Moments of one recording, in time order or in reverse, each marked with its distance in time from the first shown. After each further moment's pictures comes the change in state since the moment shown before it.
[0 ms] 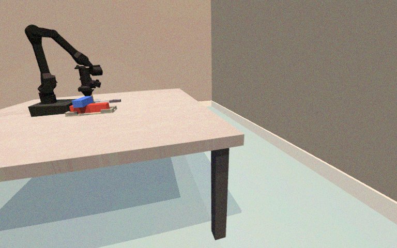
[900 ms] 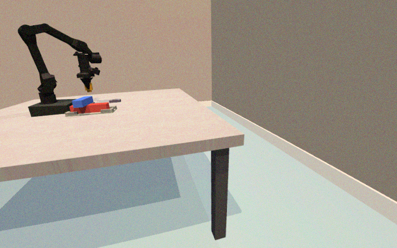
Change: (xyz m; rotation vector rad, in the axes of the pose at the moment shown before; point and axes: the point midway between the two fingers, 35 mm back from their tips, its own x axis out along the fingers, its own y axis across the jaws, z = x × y) arm -0.078 0.004 0.007 -0.009 -0.001 -0.007
